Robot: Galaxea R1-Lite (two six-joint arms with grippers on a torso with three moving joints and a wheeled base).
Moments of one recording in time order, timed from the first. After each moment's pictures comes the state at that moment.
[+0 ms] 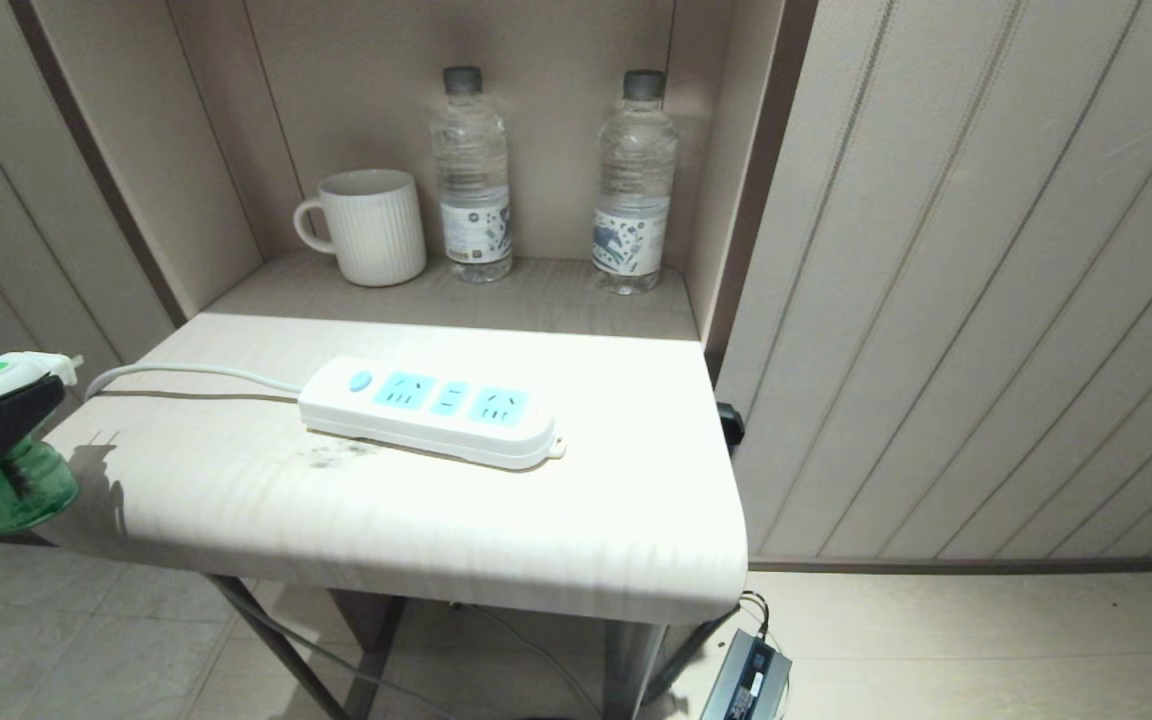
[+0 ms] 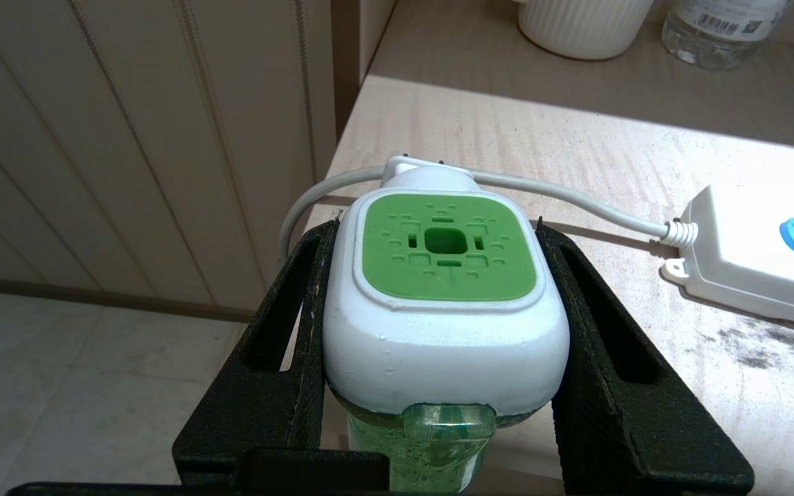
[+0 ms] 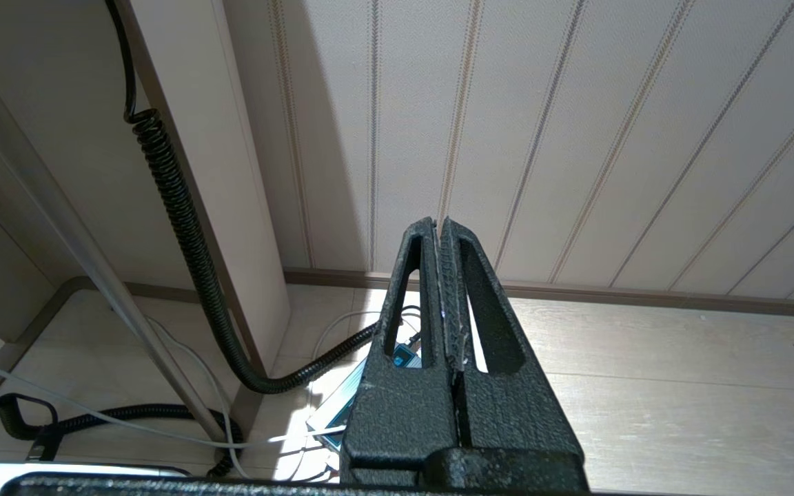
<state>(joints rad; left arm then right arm) -0.27 0.91 -0.61 -0.21 0.28 -0.09 0.00 0.00 0.00 0.00 0.00 -0.01</state>
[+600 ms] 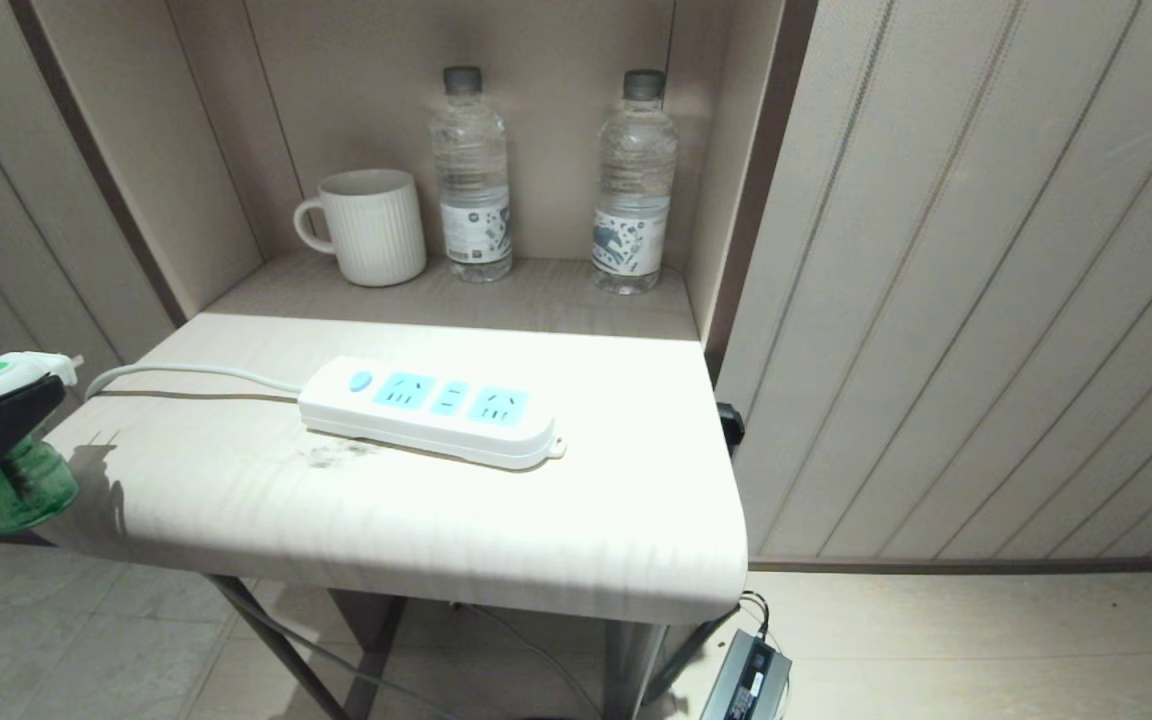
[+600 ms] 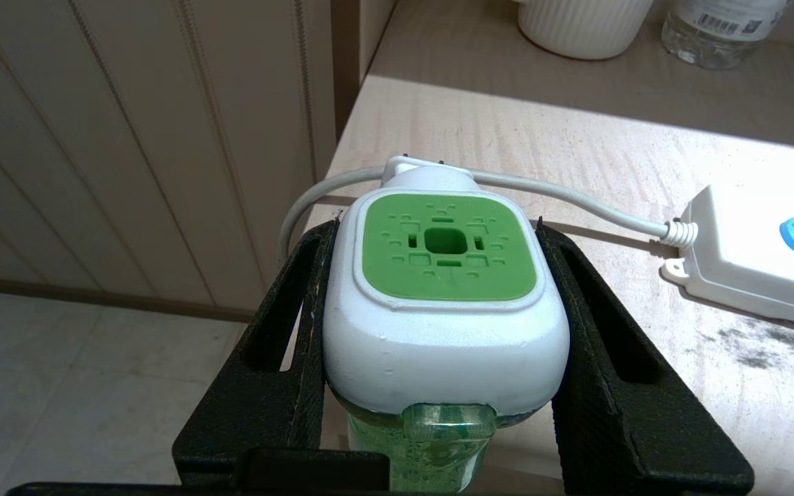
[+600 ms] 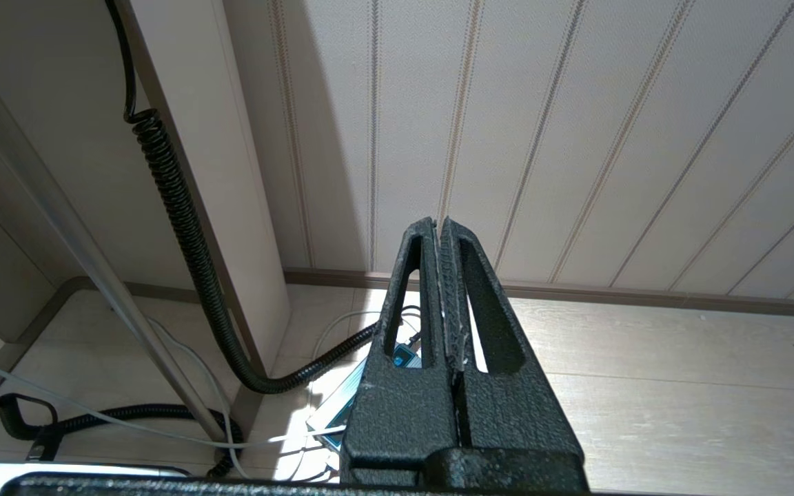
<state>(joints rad) -0.27 0.91 -0.61 -0.21 0.28 -0.09 0.00 0.00 0.00 0.00 0.00 -0.01</state>
